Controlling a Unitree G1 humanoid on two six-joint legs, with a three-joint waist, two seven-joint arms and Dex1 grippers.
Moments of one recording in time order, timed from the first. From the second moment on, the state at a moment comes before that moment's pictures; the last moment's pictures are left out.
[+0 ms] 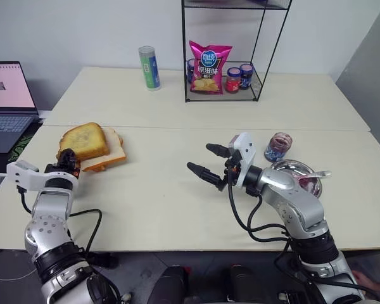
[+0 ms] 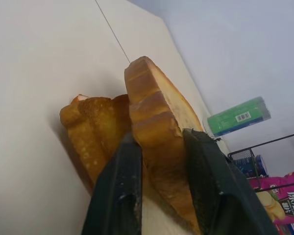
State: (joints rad) left arm -0.35 0.31 0.77 0.13 -1.06 0.50 0.12; right arm -0.43 -0.25 0.19 -0.25 0.38 0.58 0.60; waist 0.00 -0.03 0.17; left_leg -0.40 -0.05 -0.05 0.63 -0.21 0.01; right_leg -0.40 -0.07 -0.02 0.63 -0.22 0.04
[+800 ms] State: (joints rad) left arm -0.44 0.48 0.49 -0.26 -1.36 0.81 0.04; right arm -0.37 -0.42 0.01 -0.46 0.54 0.78 0.61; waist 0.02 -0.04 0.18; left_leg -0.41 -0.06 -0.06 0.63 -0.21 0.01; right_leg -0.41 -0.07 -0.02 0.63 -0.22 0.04
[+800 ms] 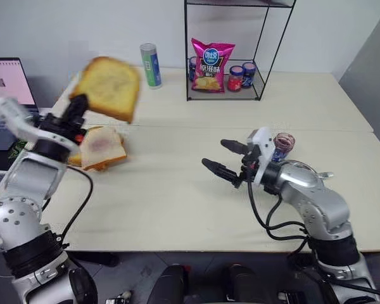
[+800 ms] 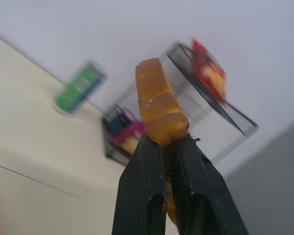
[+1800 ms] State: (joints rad) left arm -0.33 0.27 0.05 -0.15 -0.89 0.89 -0.02; right arm -0.18 -0.51 -0.15 -0.70 0.78 0.97 0.41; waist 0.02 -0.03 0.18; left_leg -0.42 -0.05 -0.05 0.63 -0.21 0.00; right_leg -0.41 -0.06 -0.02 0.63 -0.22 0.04
